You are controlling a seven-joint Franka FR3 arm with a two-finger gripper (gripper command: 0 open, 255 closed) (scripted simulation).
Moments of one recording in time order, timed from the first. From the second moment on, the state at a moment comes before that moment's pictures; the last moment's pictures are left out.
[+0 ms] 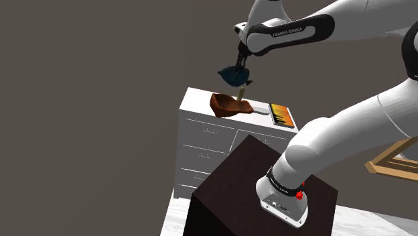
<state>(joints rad) -0.13 -0.44 -0.29 -2.44 -0.41 2.36 -0.76</state>
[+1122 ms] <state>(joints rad) -0.17 -0.33 -0.31 -2.58 -0.49 2.60 -0.69</state>
